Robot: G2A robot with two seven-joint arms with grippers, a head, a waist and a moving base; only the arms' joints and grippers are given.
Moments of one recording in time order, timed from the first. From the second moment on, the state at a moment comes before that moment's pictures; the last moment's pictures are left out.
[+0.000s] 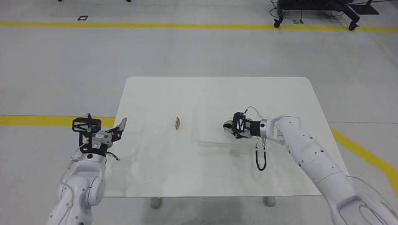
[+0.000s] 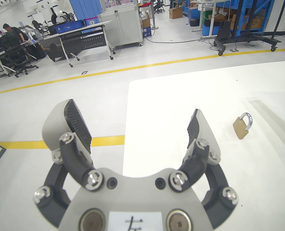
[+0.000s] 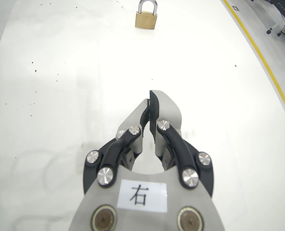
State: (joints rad) left arm 1.73 -1.15 -1.60 -1.80 1.33 0.00 0.00; right arm -0.98 -1.11 0.96 -1.03 -1.62 -0.93 -0.26
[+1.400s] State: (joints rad) left arm 0.95 -1.30 -0.77 -1.37 1.60 -0.36 -0.36; right arm -0.98 -1.11 0.96 -1.03 -1.62 -0.93 -0.26
